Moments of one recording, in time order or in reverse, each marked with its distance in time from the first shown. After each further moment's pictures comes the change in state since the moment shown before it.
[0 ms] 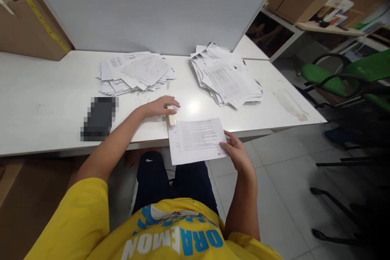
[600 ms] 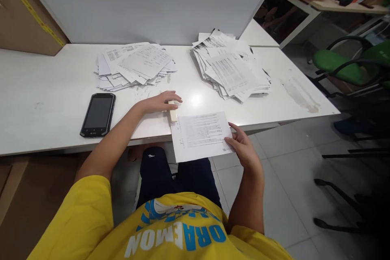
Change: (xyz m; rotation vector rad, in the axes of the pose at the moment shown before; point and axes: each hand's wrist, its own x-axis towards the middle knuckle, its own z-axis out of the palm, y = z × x) left_hand -0.008 0.020 -0.005 0.039 -0.142 -0.069; right_hand -0.007 -0.006 -0.007 -0.063 -0.026 0.000
